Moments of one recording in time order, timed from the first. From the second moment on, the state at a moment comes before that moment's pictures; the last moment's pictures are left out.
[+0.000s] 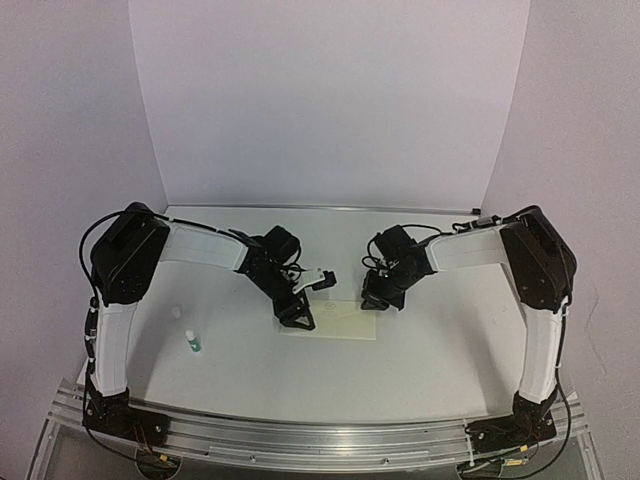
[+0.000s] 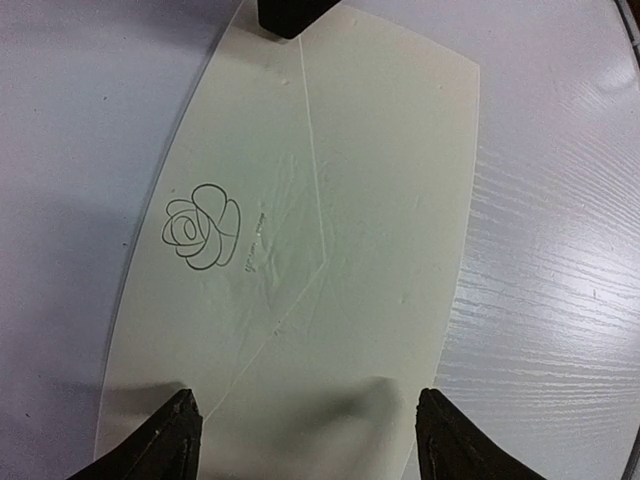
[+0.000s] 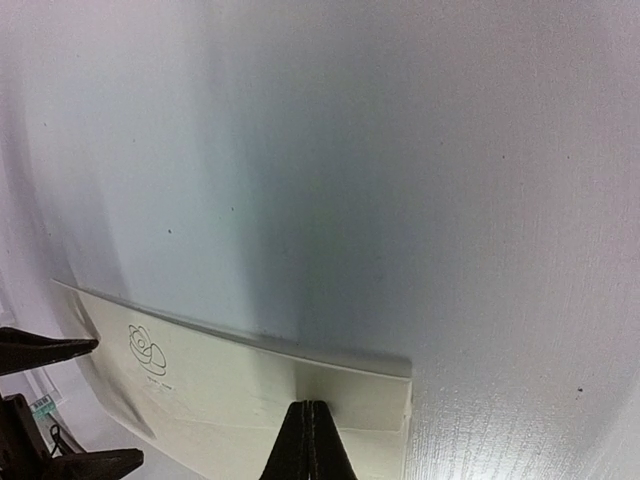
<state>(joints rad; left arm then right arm) -0.76 2.13 1.42 -0.44 0.46 0.47 0.60 2.04 1.28 -0.39 -0.26 0.85</state>
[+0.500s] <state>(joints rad) -0.74 2.12 1.50 -0.65 0.40 0.45 0.60 2.03 1.41 -0.46 -0.27 0.79</state>
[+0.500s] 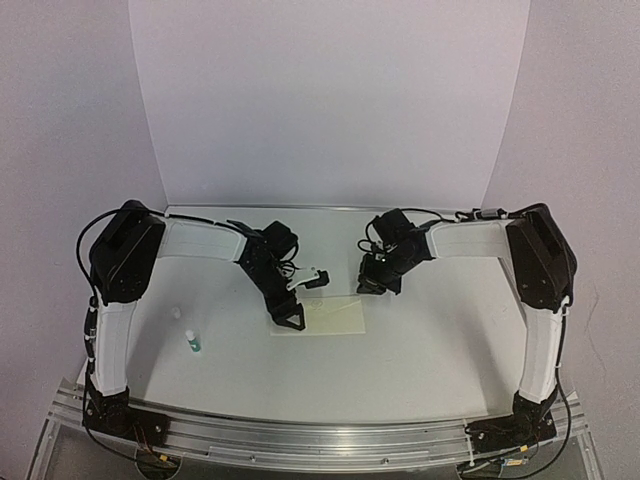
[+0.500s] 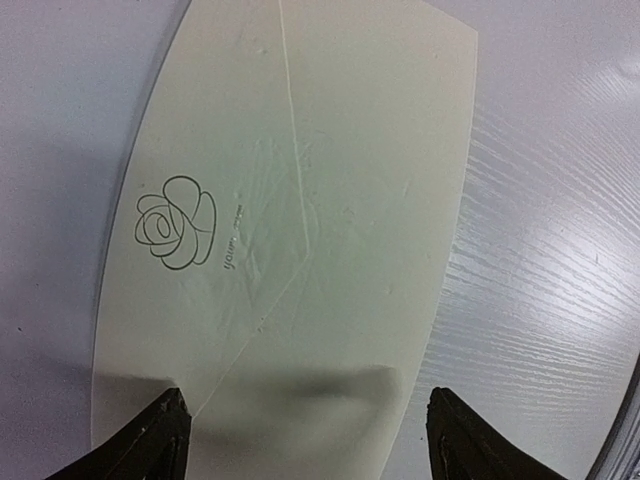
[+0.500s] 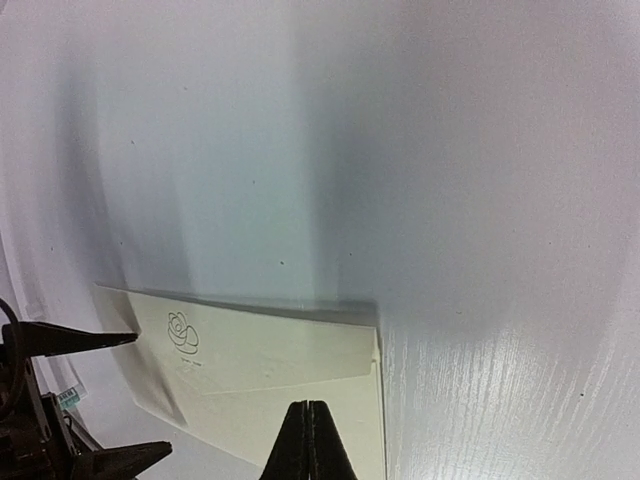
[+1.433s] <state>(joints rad) -0.03 1.42 1.34 -0.78 0.70 0.25 1.15 2.33 1.84 -0.05 -0.35 0.10</state>
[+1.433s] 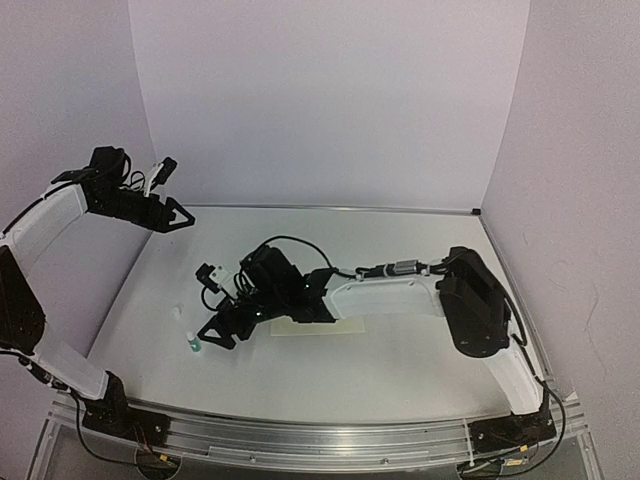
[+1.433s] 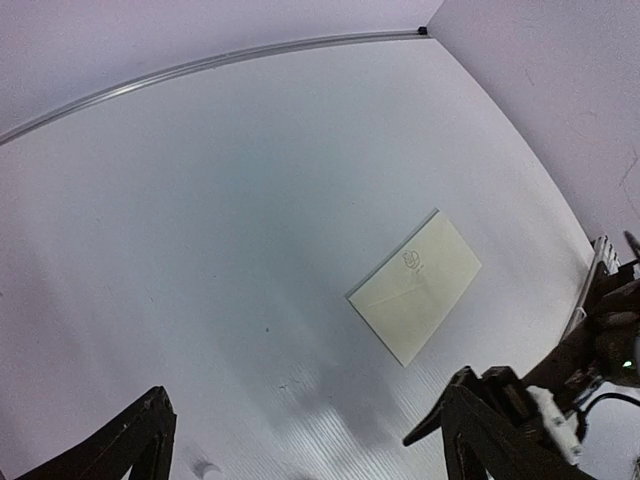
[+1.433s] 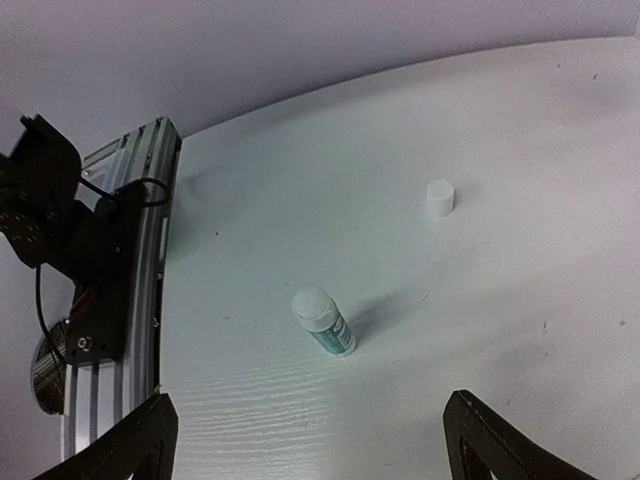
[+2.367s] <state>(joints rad) -0.03 1.38 1.26 -0.76 0.82 0.22 1.19 2.74 2.20 0.03 -0.37 0.03</state>
